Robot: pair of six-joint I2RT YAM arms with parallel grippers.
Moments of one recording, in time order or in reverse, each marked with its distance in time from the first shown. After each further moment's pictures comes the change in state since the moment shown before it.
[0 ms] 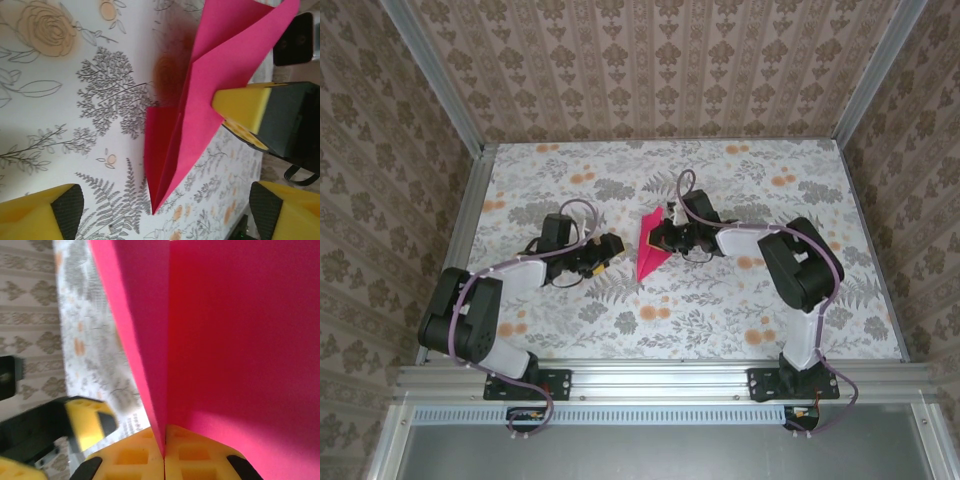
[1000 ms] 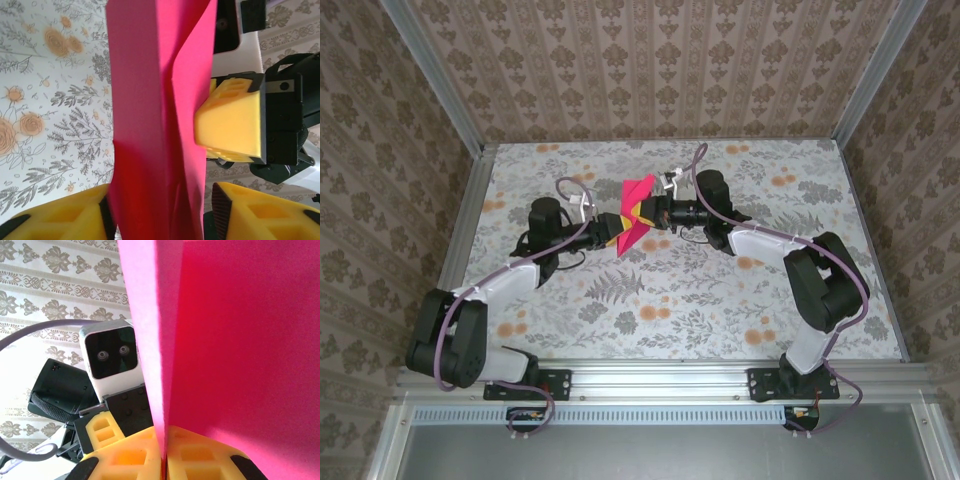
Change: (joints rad) left arm -0.023 -0.136 0.038 0.306 0.201 -0.132; right arm -0.003 -0.163 -0.008 0.358 -0.250 0.306
